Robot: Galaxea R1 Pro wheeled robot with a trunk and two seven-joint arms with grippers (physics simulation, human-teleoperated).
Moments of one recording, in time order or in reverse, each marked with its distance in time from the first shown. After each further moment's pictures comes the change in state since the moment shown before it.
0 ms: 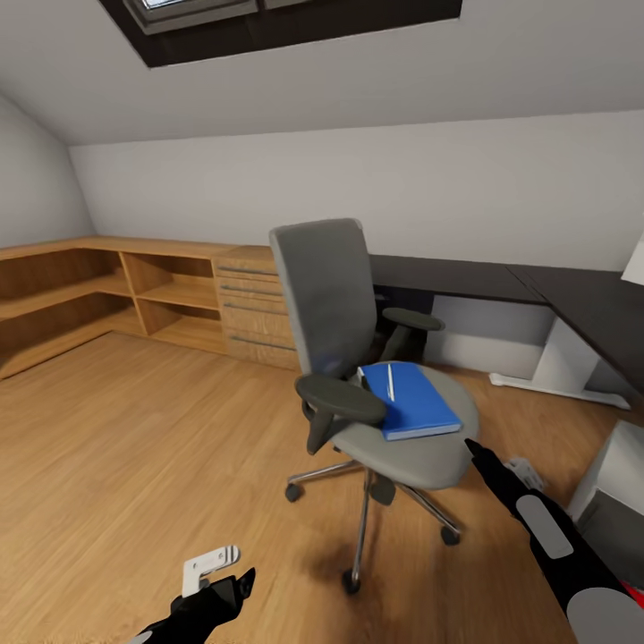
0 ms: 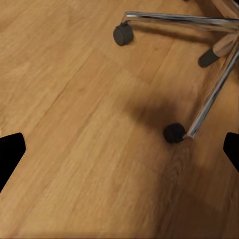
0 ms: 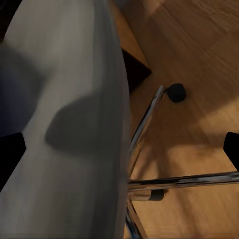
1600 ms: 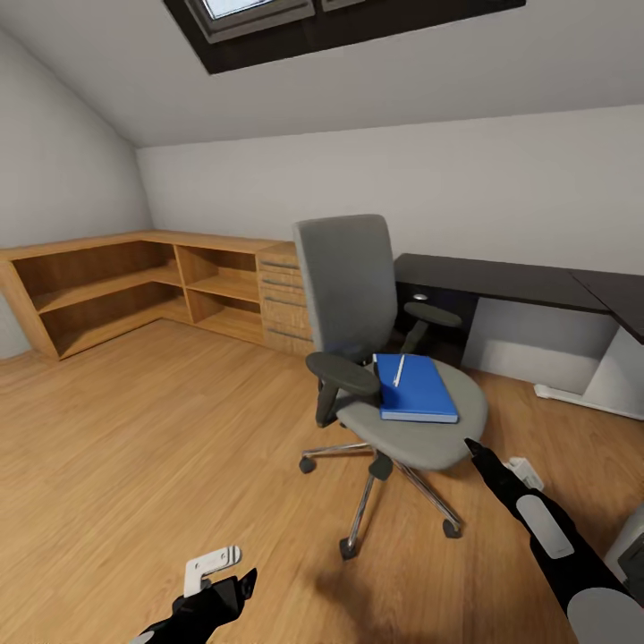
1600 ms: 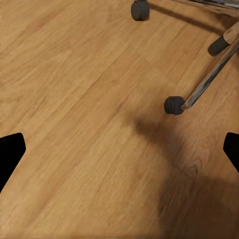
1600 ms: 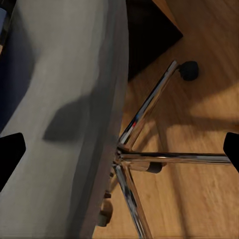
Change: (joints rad) left arm 0.000 0.003 -0.010 0.002 0.000 -0.002 0.000; right arm 0.000 -0.001 0.001 0.000 -0.008 0.003 0.002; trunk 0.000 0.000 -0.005
